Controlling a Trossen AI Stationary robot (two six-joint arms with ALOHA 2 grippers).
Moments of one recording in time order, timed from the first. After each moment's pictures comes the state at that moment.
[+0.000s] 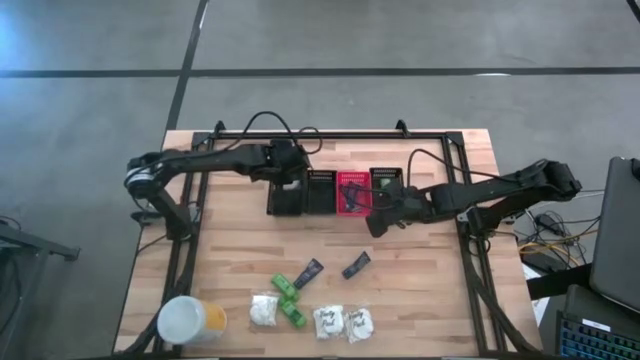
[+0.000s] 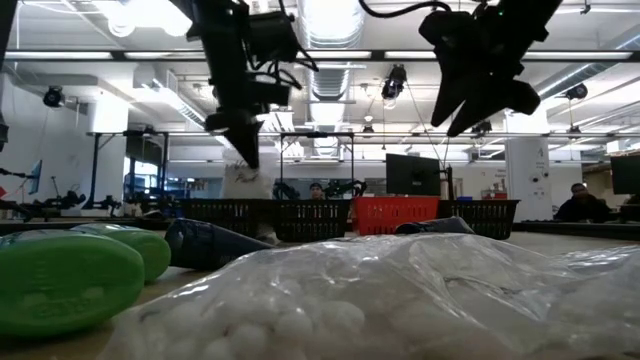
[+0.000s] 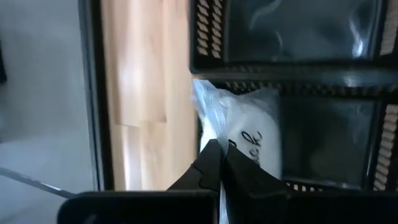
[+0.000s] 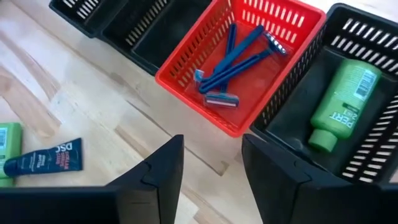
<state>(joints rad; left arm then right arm) 0.29 1.60 1.27 -0.81 -0.33 0.37 0.13 1.29 0.93 -0.66 0.39 1.05</state>
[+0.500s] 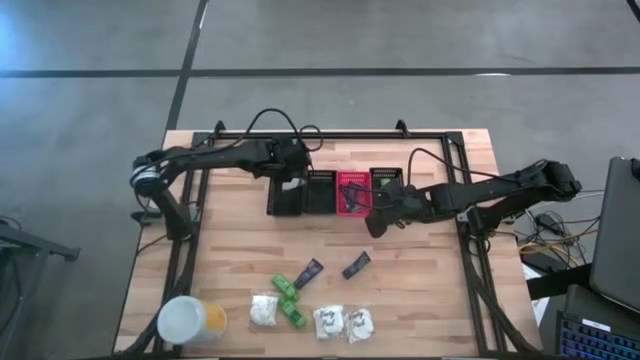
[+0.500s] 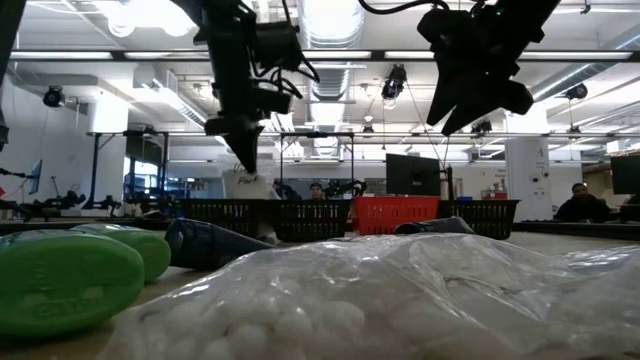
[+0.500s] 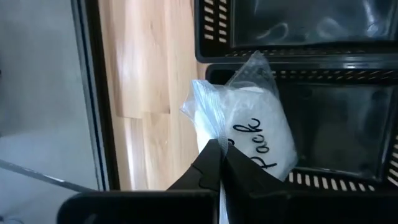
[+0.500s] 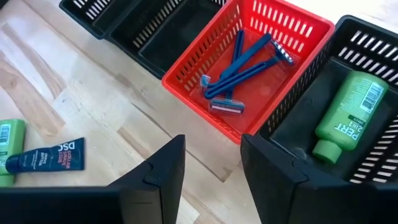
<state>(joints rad) 0.32 1.65 1.30 -0.86 -0.33 0.41 0.13 1.29 0.93 -0.63 0.39 0.99</state>
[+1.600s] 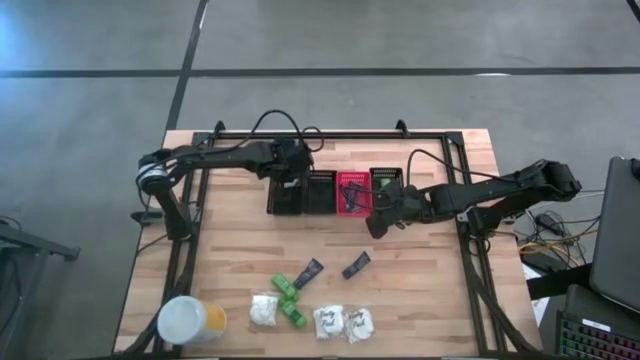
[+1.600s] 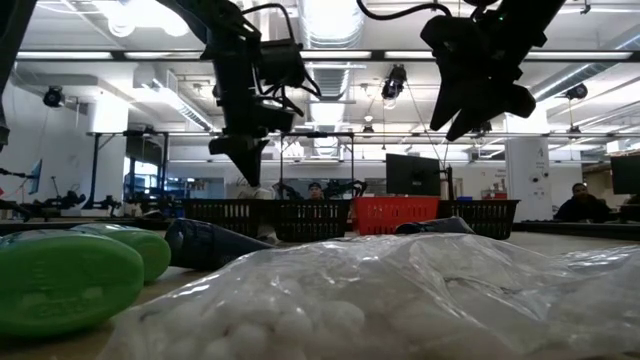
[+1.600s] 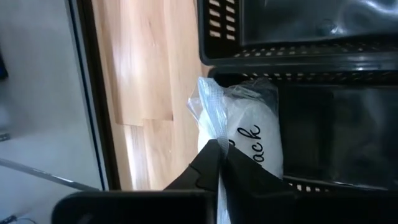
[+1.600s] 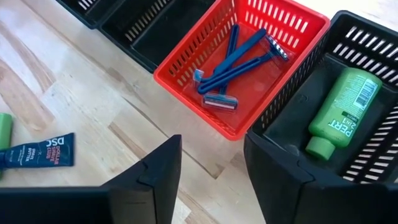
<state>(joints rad) 0.34 1.70 1.26 -0.78 -0.35 0.46 0.13 1.29 0.91 -0.64 0.39 0.98</state>
